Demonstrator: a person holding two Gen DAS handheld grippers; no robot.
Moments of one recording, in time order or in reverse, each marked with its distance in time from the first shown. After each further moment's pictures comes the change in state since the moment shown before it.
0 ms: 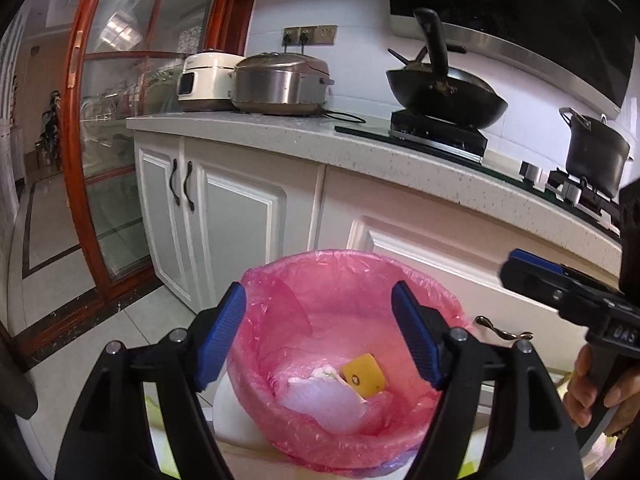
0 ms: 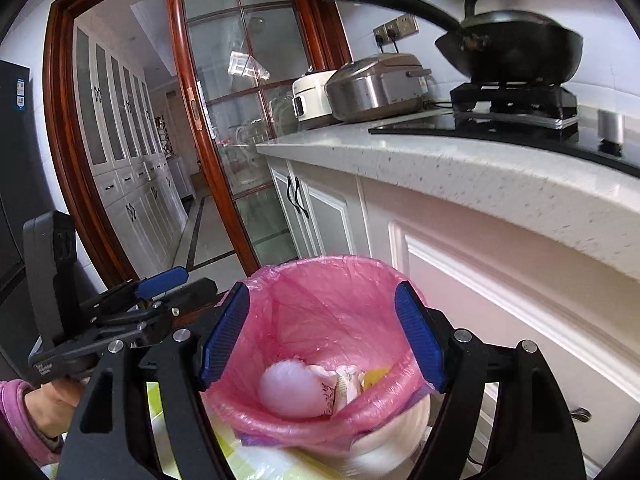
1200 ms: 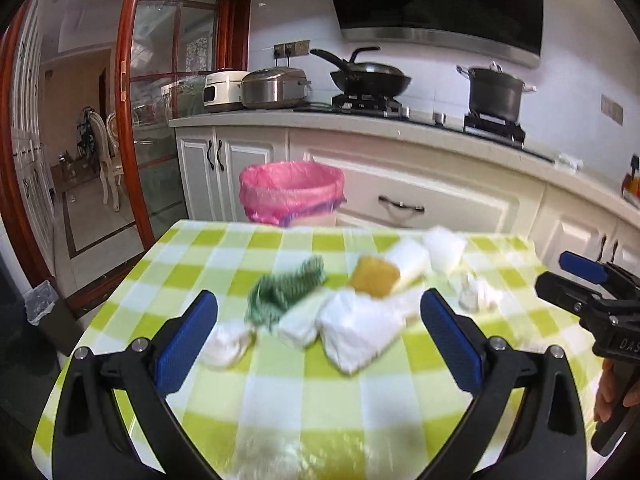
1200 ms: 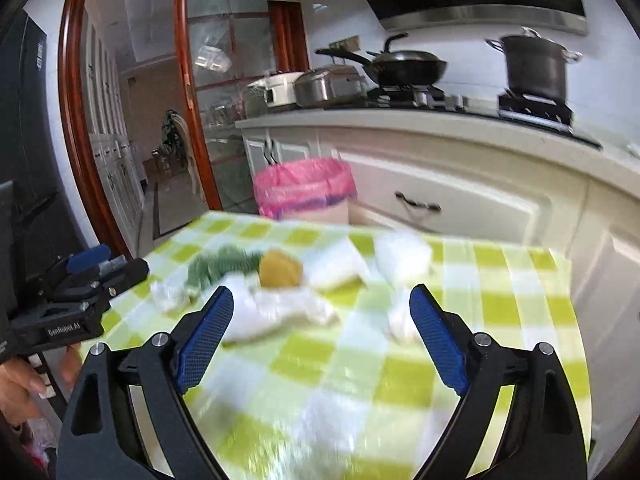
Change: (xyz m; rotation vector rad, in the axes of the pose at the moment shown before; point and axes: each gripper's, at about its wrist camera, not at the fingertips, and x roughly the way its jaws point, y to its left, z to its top) left arm -0.377 -0.153 -0.210 0.087 0.035 0.087; right arm -0.386 0.120 -0.233 0.005 0.032 -0.254
